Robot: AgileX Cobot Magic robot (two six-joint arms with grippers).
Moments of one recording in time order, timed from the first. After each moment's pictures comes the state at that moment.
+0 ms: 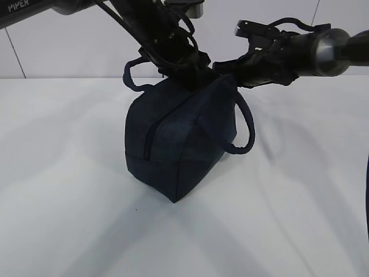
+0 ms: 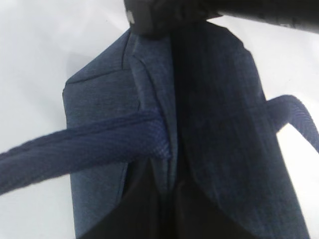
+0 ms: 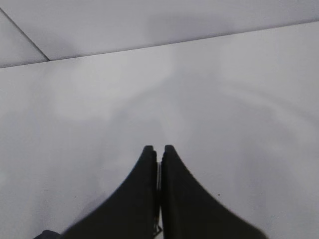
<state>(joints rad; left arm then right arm) -0.54 2.31 -2.24 -0.32 1.13 0.23 0.27 2.27 -1.73 -0.65 0.24 0.98</state>
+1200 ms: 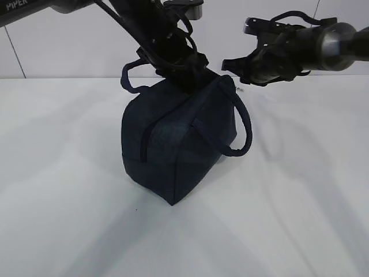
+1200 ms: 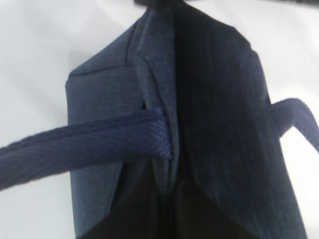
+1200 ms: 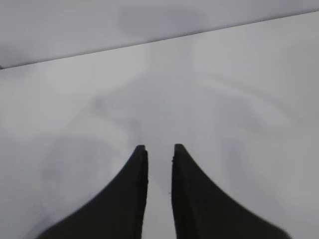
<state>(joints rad) -0.54 2.32 -2.24 -0.32 1.16 0.23 0.26 2.27 -1.75 -0.65 0.32 0.97</state>
